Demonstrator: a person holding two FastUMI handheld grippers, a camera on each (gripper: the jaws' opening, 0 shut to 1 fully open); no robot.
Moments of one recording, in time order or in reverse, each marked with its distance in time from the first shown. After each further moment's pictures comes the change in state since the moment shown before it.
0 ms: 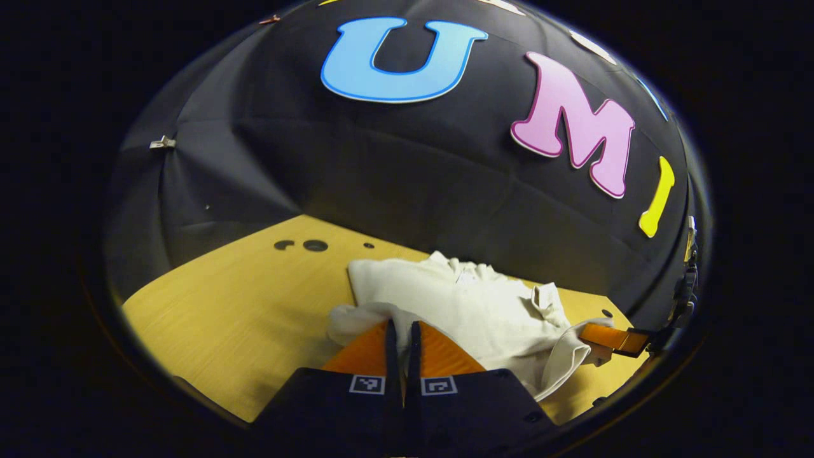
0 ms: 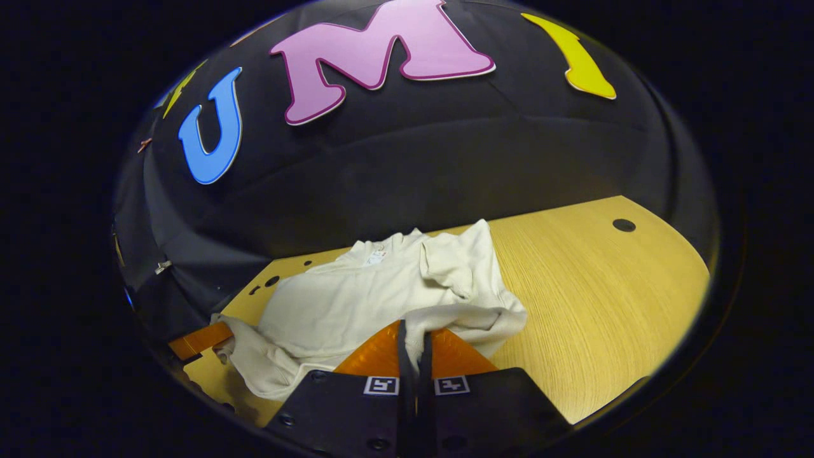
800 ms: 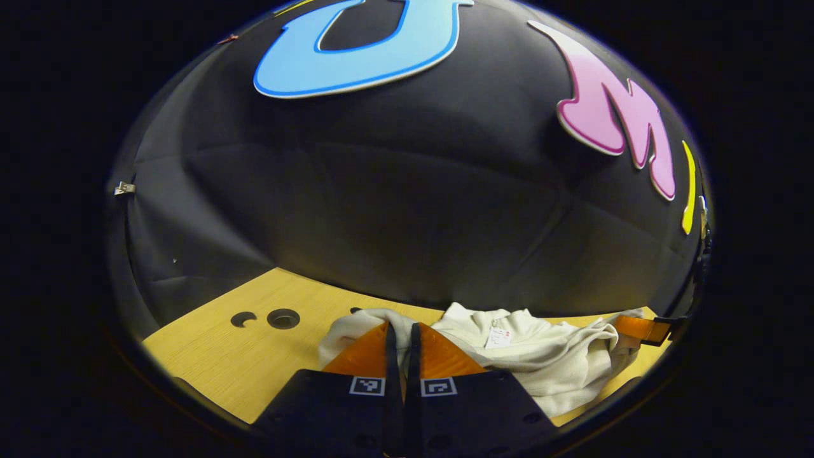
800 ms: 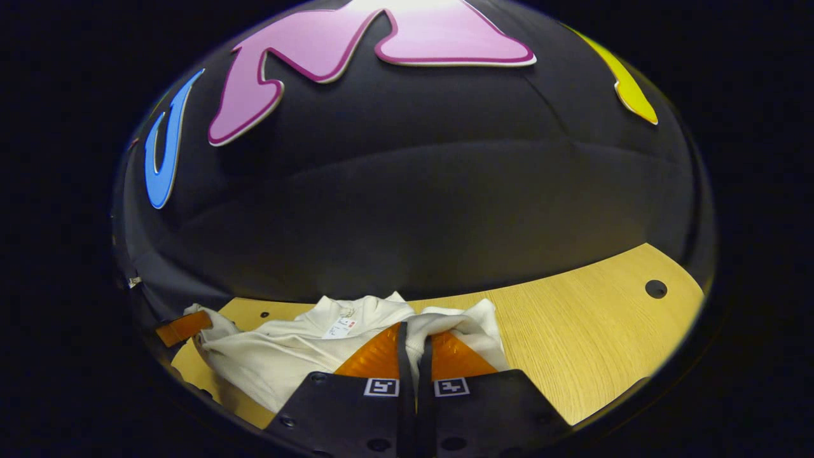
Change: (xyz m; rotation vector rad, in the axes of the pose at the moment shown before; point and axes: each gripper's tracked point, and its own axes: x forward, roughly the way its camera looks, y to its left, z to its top) left arm 0.173 0.001 0.061 0.113 -0.044 0.055; right arm 0.149 -0.035 0.072 -0.045 -0.073 -0.073
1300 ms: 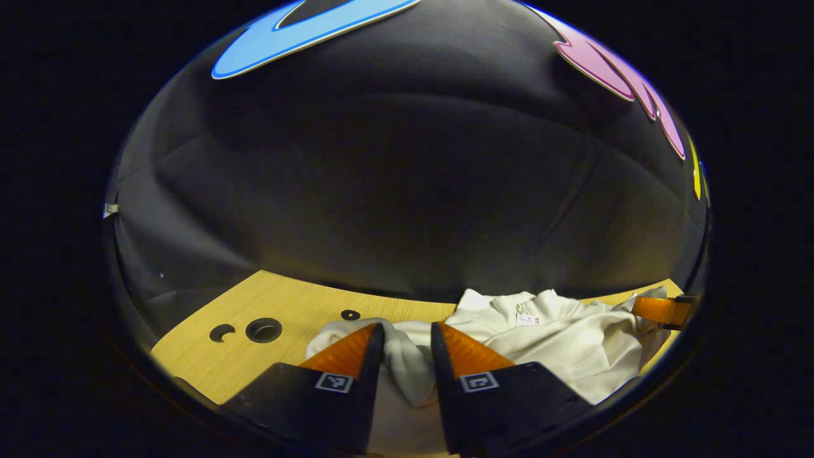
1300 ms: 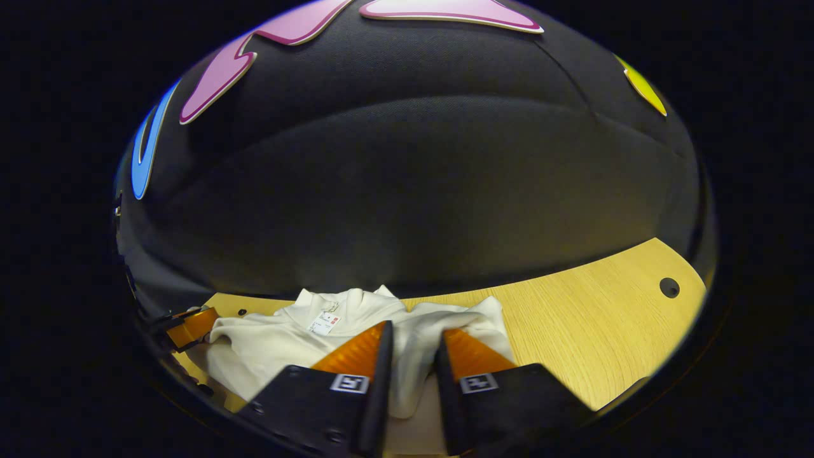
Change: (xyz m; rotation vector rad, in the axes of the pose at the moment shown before) left arm 0.051 -0.006 -0.021 0.122 0.045 0.010; right arm 0.025 0.004 -0.018 -0.015 0.044 0.015
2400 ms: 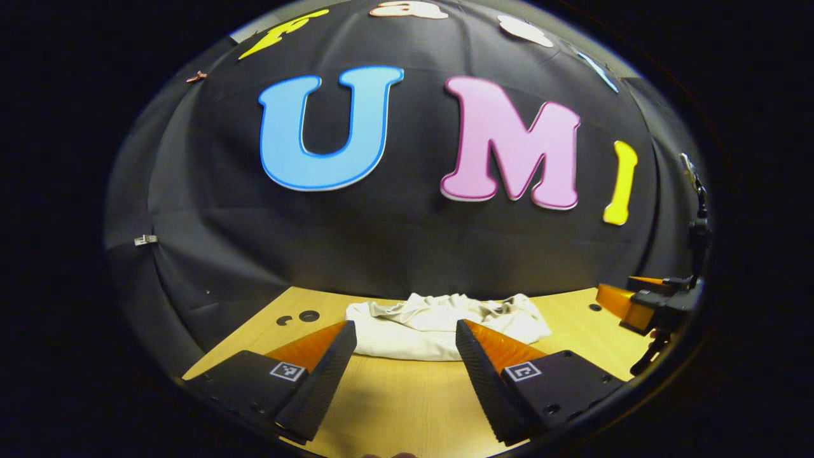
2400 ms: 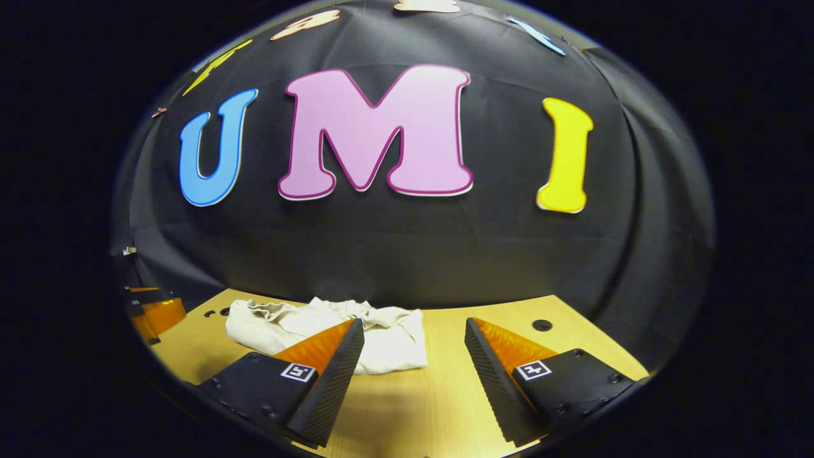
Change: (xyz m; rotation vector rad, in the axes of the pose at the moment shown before) left arm -0.338 -0.035 0.064 0.015 -0.135 -0.130; right arm -0.294 -0.010 0.069 -0.187 -0.234 -0.191
